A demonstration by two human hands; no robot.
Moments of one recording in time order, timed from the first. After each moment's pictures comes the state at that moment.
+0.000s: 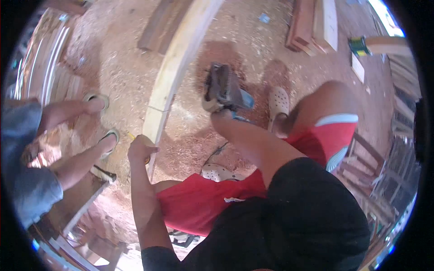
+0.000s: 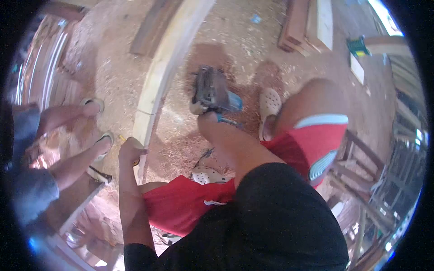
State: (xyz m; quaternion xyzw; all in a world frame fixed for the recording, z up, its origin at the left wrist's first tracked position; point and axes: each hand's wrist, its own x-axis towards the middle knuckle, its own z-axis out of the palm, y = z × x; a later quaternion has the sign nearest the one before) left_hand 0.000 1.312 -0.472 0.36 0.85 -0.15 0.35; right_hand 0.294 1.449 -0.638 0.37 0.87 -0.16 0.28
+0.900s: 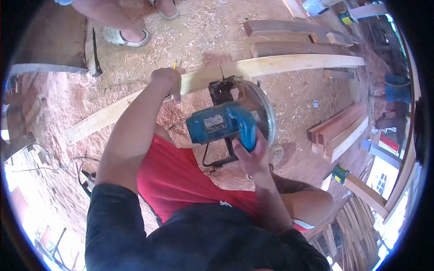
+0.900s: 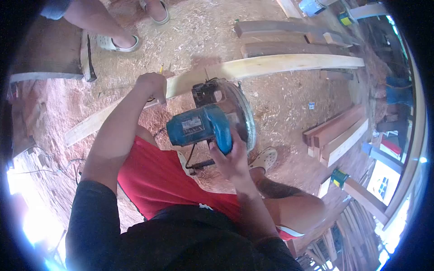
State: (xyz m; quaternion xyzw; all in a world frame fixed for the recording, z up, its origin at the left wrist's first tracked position) left_hand -0.038 1.277 -0.476 0.34 0.84 -0.15 0.41; right_hand 0.283 1.407 -0.383 0.34 0.71 -0.61 -0.01
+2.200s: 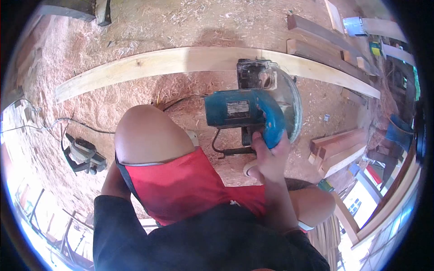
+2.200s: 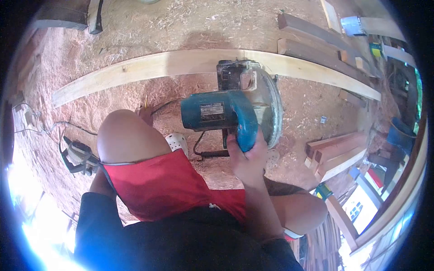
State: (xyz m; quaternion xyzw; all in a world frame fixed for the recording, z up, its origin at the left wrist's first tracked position) left_hand 0.134 1.008 -0.631 0.24 0.79 -0.03 0.56; right_hand 0.257 1.390 -0.413 0.35 0.74 -0.57 0.00
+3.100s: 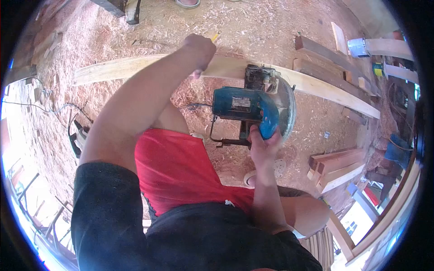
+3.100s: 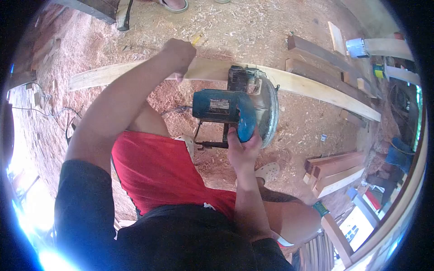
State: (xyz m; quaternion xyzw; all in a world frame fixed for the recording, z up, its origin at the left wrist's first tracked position) left_hand -0.053 1.220 -0.465 0.37 0.84 -0.17 0.37; right_hand 0.249 1.373 -0.452 0.32 0.72 -0.61 -0.05
